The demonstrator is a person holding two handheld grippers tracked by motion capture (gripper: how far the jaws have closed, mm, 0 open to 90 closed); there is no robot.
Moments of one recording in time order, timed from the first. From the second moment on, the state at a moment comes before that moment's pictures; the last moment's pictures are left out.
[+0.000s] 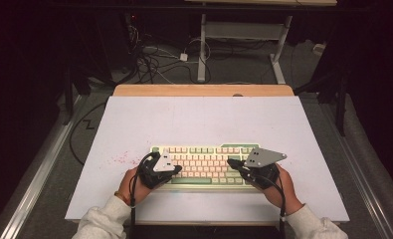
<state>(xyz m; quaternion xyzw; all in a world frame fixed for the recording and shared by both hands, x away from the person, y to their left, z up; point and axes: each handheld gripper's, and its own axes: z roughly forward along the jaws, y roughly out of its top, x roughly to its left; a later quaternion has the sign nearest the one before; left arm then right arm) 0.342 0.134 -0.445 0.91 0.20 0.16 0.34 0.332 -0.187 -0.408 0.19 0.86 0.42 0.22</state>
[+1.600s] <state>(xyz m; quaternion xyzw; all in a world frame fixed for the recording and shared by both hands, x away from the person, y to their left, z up) 0.354 0.152 -0.453 0.90 0.23 0.16 0.34 0.332 -0.187 -0.407 0.19 0.86 0.42 0.22</state>
